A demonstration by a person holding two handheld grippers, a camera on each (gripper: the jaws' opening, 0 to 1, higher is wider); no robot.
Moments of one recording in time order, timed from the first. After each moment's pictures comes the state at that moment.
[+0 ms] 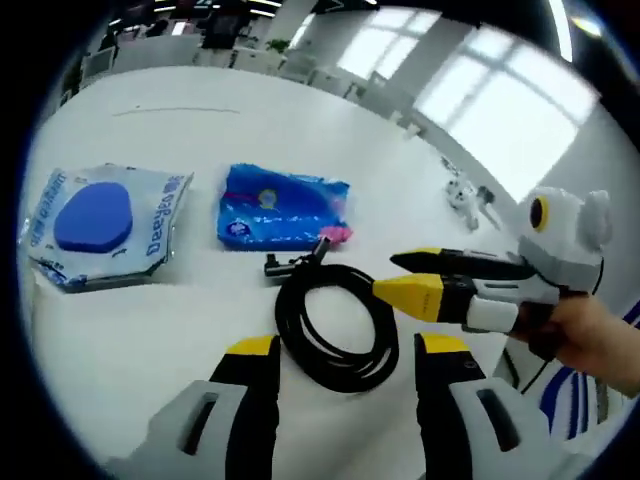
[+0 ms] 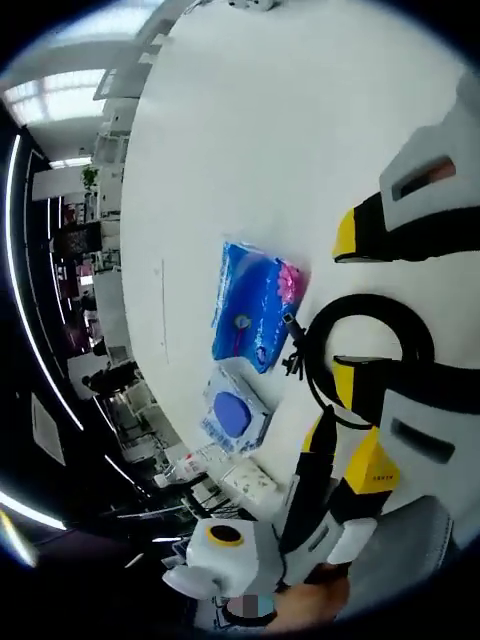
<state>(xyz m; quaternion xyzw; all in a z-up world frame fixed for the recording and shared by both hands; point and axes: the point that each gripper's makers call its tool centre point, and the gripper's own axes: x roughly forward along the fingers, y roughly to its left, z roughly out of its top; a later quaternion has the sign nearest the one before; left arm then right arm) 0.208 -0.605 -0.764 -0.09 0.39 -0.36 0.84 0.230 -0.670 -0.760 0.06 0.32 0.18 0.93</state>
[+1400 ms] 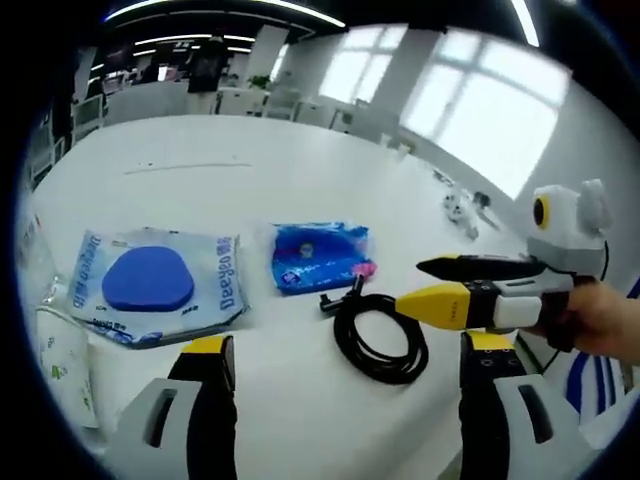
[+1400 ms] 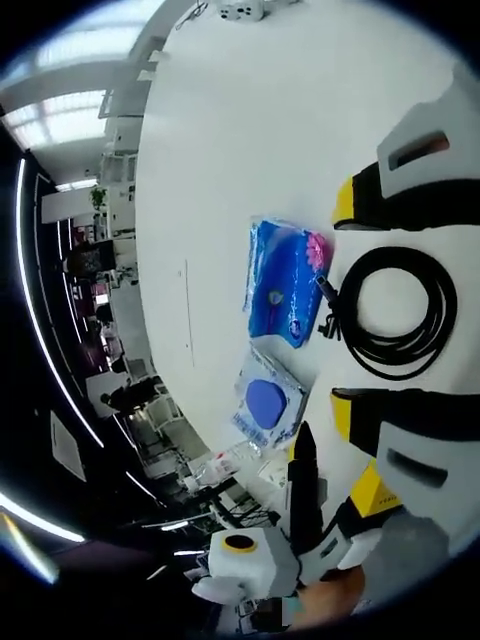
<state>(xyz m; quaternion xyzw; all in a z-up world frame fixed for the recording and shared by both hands) 0.231 -0.541 -0.740 -0.06 0.36 -0.37 0.86 0.239 -0.632 -0.736 0.08 0.32 0.14 0.93</state>
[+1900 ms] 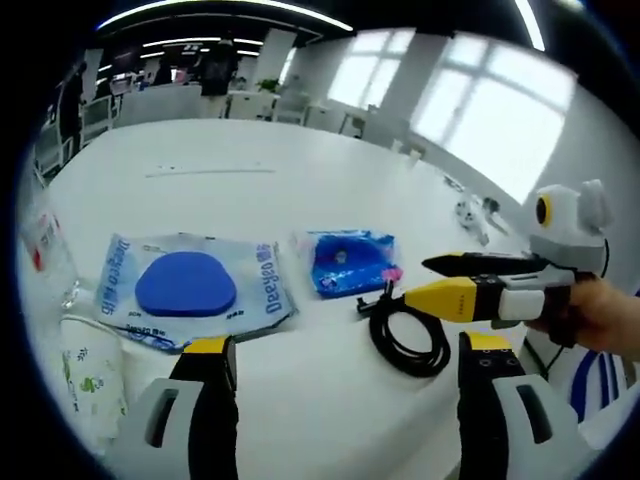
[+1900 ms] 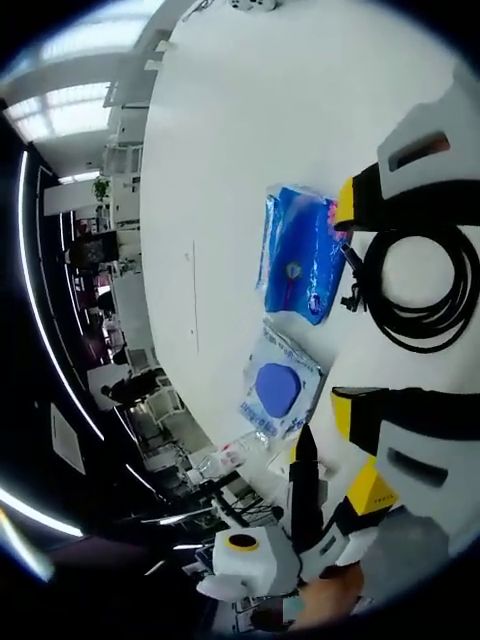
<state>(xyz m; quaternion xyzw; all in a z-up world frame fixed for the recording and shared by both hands) 0.246 -0.503 -0.734 -0.06 0.35 -0.35 0.87 0.258 -0.604 -0.728 0.08 0.31 0.16 0.94</state>
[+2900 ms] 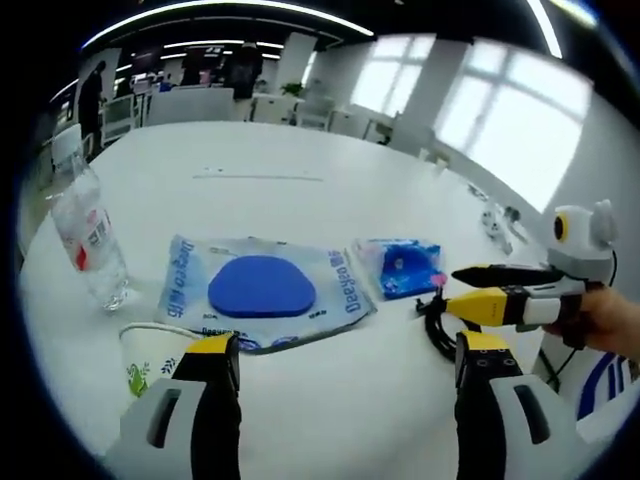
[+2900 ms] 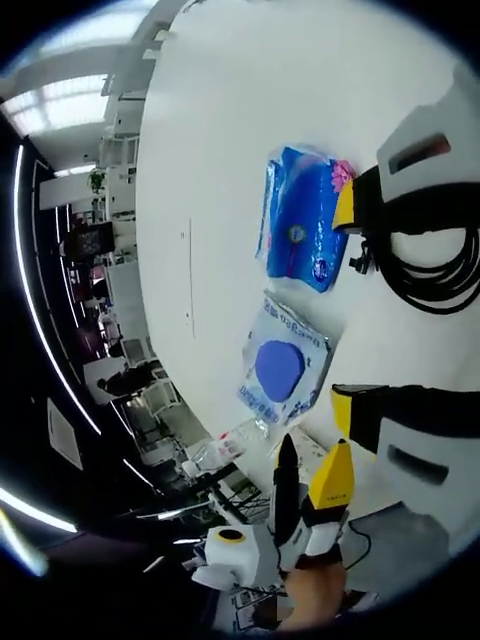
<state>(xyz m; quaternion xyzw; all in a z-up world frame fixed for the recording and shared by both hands) 0.270 -0.441 -0.734 -0.06 0.35 -0.31 0.88 0.257 -0.568 -0.728 0.08 0.32 0.17 0.93</state>
